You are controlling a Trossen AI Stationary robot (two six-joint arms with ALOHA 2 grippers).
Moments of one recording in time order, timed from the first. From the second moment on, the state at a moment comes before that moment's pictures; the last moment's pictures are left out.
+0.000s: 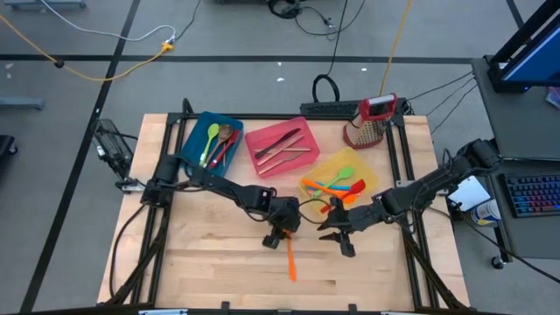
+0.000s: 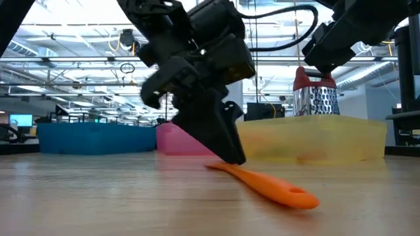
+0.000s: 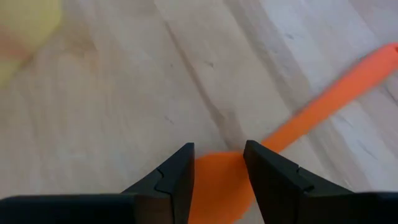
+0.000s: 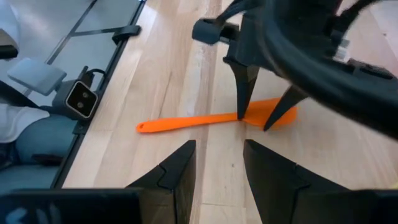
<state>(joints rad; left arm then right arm) -0.15 2.08 1.29 -0.26 0.32 0.20 0.44 1.28 0.65 0.04 0.10 0.38</state>
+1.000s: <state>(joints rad) -0.32 2.03 1.28 -0.02 0.26 0.68 0.45 1.28 0.65 0.05 0.10 0.28</state>
